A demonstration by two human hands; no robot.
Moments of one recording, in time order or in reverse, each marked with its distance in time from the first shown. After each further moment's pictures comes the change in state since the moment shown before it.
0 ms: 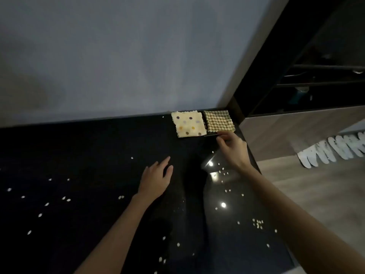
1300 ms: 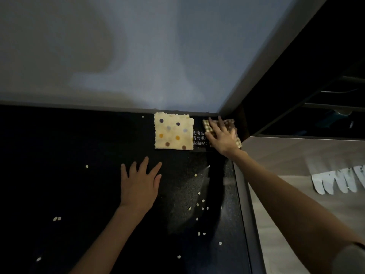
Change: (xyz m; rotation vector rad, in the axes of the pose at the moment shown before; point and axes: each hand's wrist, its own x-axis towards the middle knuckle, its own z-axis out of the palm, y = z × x) left_hand 0.077 0.055 0.058 0.593 0.119 -0.208; right_hand 0.202 0.129 0.047 -0.524 -0.443 -0.093
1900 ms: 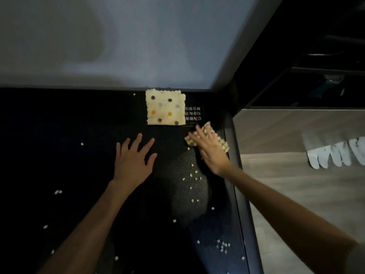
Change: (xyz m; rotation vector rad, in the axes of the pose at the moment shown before) left_hand -0.009 -0.008 0.009 -0.076 0.007 0.053; right_hand -0.120 0.013 0.046 0.120 -0.002 -0.434
